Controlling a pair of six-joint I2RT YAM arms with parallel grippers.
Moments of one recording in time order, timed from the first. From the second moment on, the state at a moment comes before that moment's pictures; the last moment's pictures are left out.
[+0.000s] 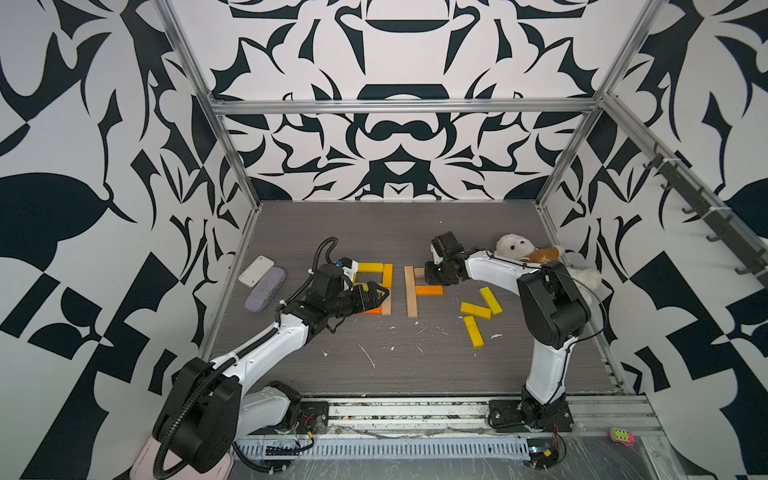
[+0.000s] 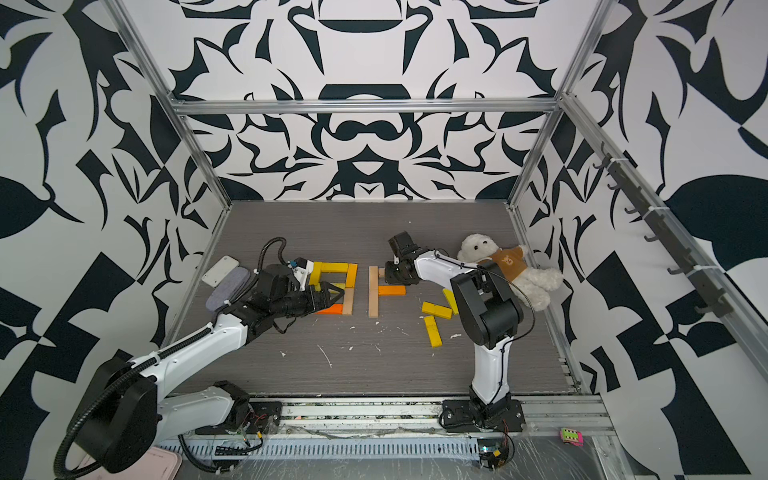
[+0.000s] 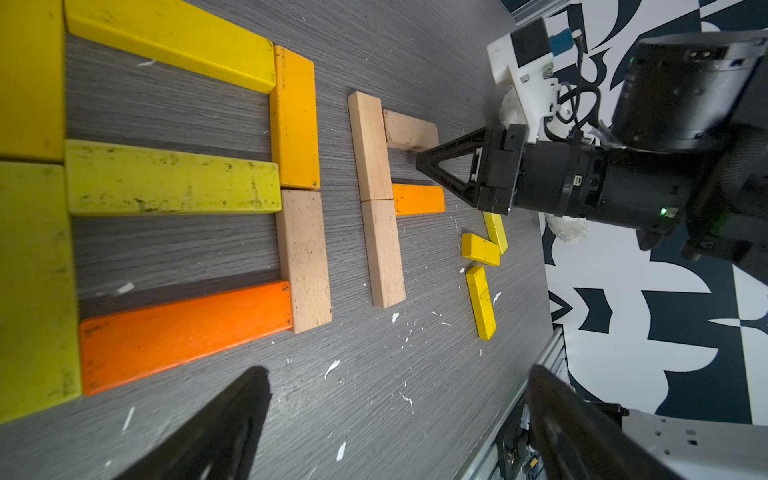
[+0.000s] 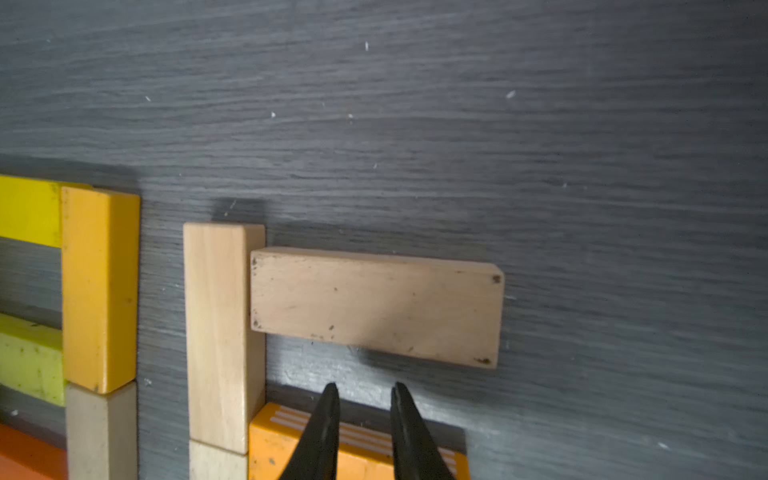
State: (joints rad) left arm -0.51 1.19 0.60 -0.05 0.44 -0.75; right arm 0.48 1.93 1.25 -0.43 -0.08 0.47
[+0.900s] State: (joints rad) left arm -0.51 1.19 0.59 -0.05 0.44 -0.75; right arm 0.48 1.99 1.32 -0.44 -0.07 0.47
